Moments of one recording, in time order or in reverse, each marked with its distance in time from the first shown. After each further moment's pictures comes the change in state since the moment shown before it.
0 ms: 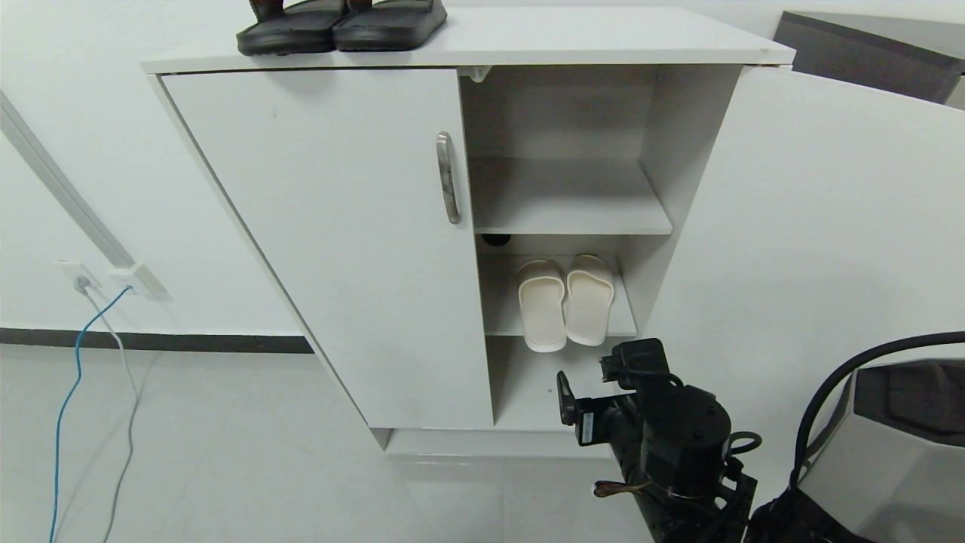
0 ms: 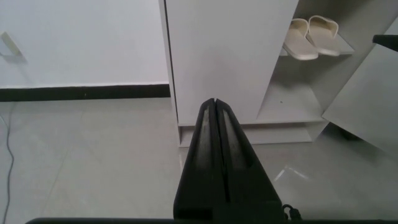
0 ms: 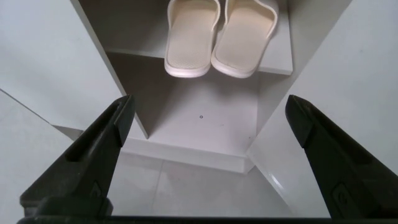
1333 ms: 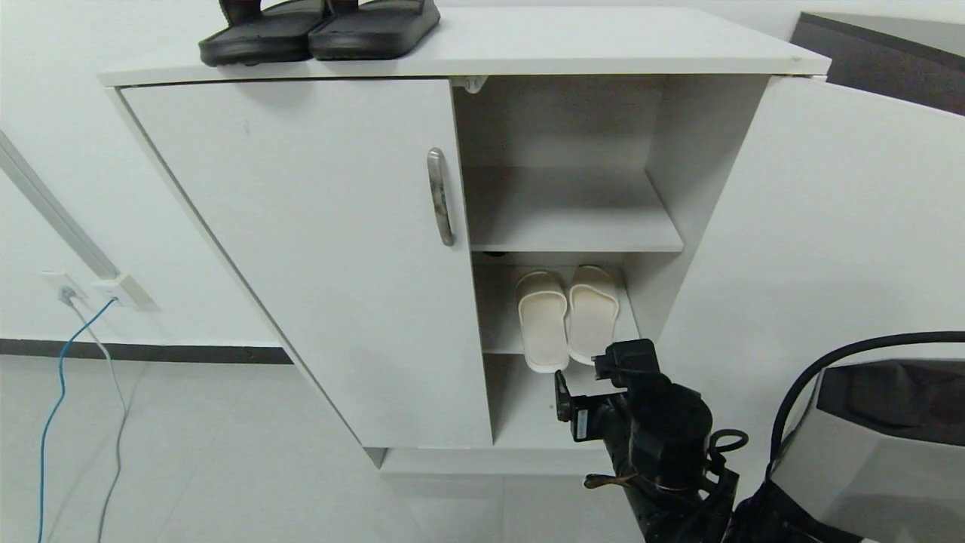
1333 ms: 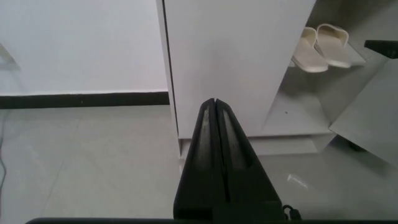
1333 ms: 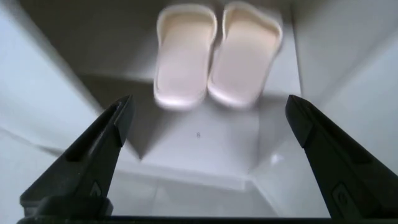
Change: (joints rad) left arm 0.000 0.000 0.000 -0.001 0.002 -0.004; right arm -0.013 0.047 -0.042 -0.006 -0.004 0.004
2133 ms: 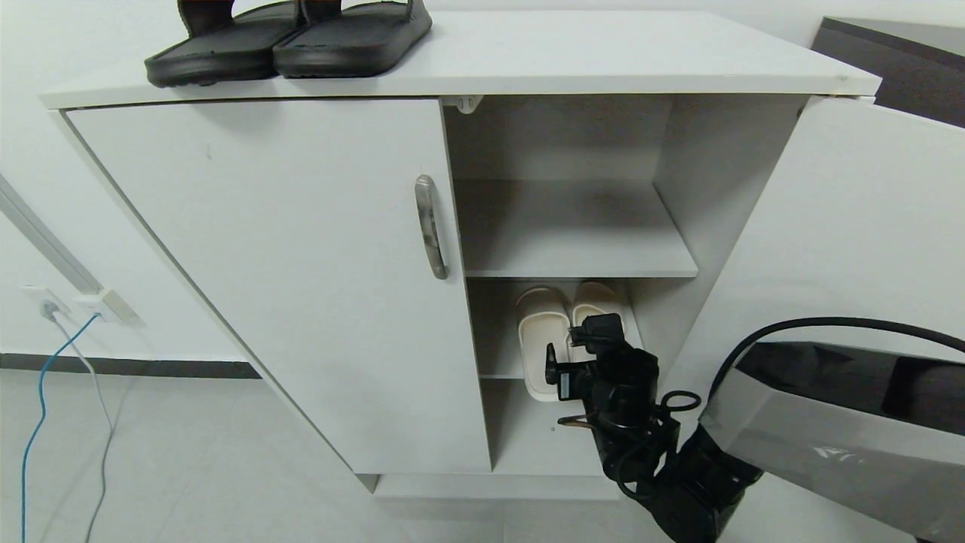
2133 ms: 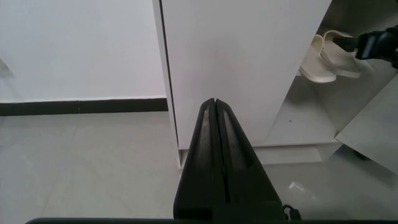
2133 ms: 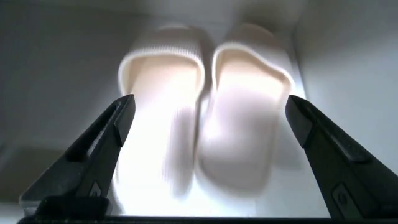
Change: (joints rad) left arm 0.000 0.000 0.000 0.001 0.000 0.000; right arm -0.109 0.167 -0.279 0.075 0.045 -0.067
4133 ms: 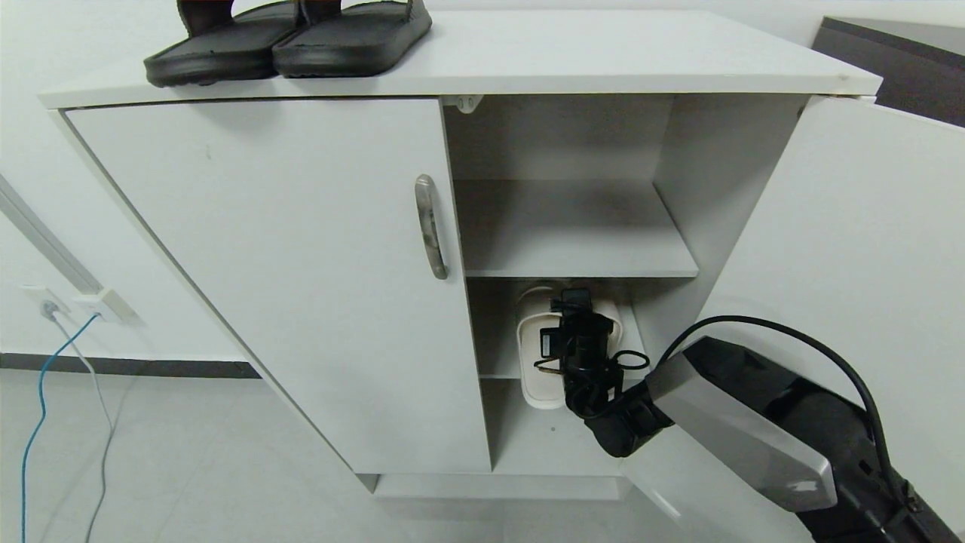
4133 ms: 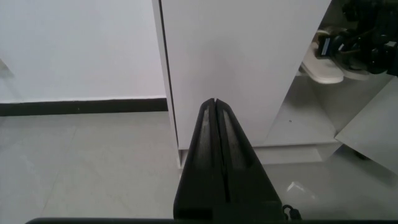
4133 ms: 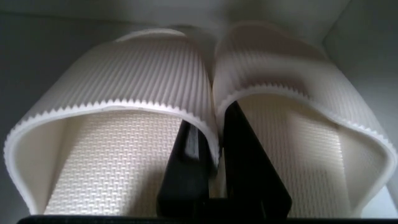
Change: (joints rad) left arm 0.000 0.000 0.000 0.000 0.000 0.000; right arm -0.133 0.326 -0.682 0.310 0.059 -0.006
